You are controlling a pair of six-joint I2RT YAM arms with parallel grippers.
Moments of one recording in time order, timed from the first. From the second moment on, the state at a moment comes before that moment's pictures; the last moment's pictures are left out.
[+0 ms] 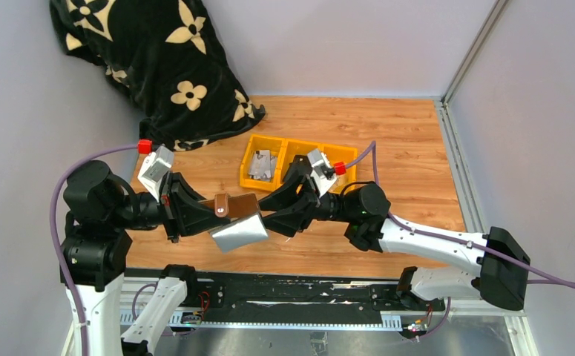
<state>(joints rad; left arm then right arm) -0.07 0.69 1.38 -0.85 1.32 -0.27 1.10 1.20 0.78 0.96 -0.53 0.57</state>
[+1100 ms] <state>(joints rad) -0.07 0.71 1.41 -0.87 1.32 -0.28 1.18 1.20 0.89 0.81 -0.59 0.52</state>
